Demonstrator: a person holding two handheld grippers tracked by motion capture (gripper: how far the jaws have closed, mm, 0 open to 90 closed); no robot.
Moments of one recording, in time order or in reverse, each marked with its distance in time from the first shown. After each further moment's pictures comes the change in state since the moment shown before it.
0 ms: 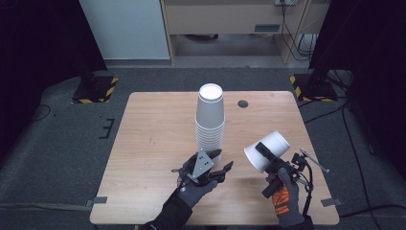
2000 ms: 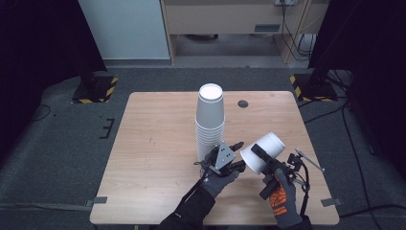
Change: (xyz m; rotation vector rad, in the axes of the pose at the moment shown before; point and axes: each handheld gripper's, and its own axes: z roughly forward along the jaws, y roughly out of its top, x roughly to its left) left arm -0.017 0.015 0.061 -0.085 -0.032 0.003; right arm 0.002 -0.007 0.006 0.043 0.011 0.005
